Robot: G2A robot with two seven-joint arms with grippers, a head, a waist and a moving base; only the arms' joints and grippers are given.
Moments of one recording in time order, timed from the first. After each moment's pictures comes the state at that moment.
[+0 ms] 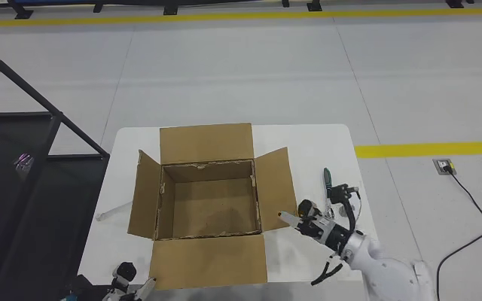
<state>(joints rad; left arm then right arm) 1.99 -1.17 -1.81 -1.80 0.77 -0.70 0.15 -1.31 -1.49 1.59 -1.92 -0.60 -0.26 0.96</state>
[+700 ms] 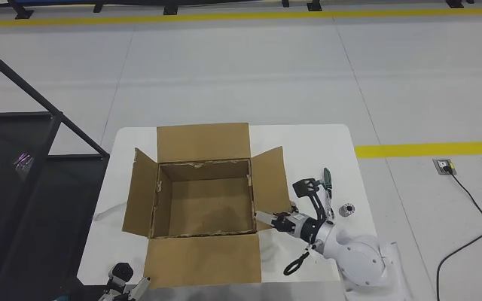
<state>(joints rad) 2.00 -1.17 -1.83 -1.80 0.71 -0.72 0.13 -1.22 -1.46 1.42 -1.86 -0.70 -0.14 0.95</state>
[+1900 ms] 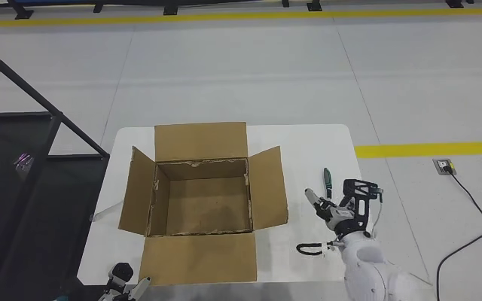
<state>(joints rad) 2.00 -1.17 -1.83 -1.80 0.71 -0.72 0.13 -1.35 -1.44 1.42 -2.07 -1.31 0.35 0.69</state>
